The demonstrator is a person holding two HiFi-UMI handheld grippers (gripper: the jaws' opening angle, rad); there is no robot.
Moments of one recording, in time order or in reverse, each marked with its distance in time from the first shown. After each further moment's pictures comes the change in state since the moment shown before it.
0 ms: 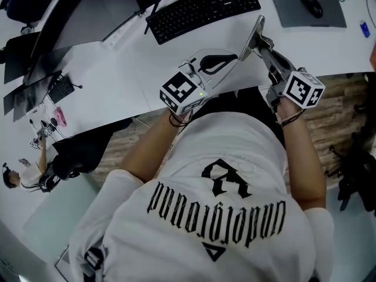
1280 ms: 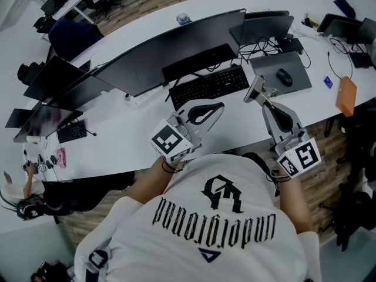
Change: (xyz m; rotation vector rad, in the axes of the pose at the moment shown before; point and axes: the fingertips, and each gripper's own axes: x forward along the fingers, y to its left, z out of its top) left arm -0.133 -0.067 0.171 0.281 -0.335 0.066; right arm -0.138 0.259 0.105 -0.848 -0.424 0.136
